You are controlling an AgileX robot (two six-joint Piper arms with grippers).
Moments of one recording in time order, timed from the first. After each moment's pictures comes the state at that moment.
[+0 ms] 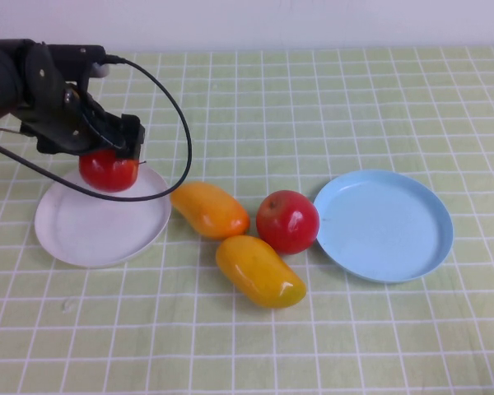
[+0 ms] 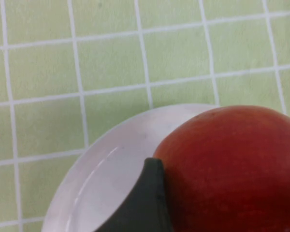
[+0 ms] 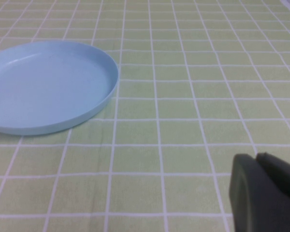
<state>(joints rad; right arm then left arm) 0.04 -0.01 0.03 -0.06 0.36 0.08 -0.20 1.91 -1.51 -0.05 0.68 0.04</state>
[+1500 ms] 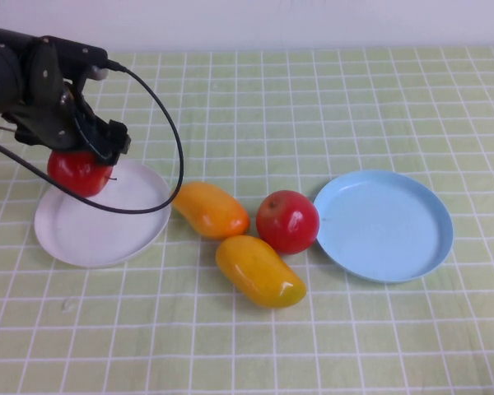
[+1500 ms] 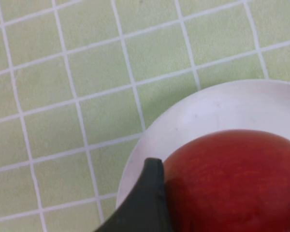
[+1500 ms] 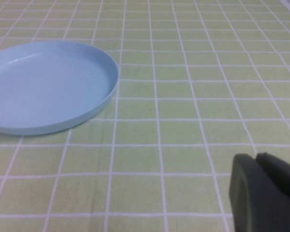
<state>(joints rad) 0.04 -0.01 0.03 -0.06 0.36 0.08 -0.22 1.89 -1.52 0.17 0.74 0.03</state>
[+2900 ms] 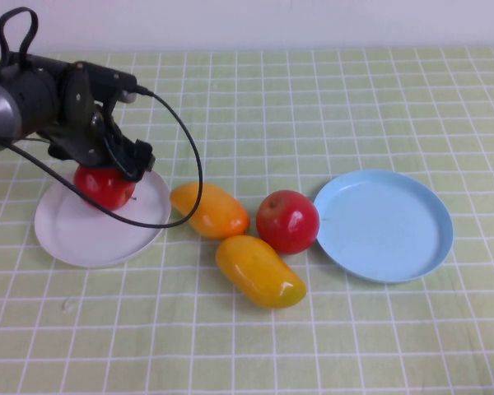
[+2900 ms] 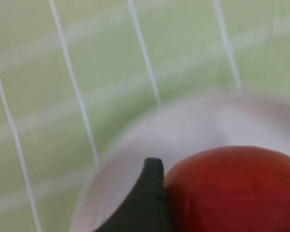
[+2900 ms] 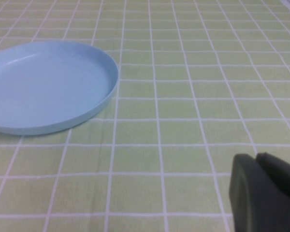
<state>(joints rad) 0.04 -0.01 0.03 -0.06 0.36 0.08 -0.26 1.97 -1.52 0.13 0.70 0.06</state>
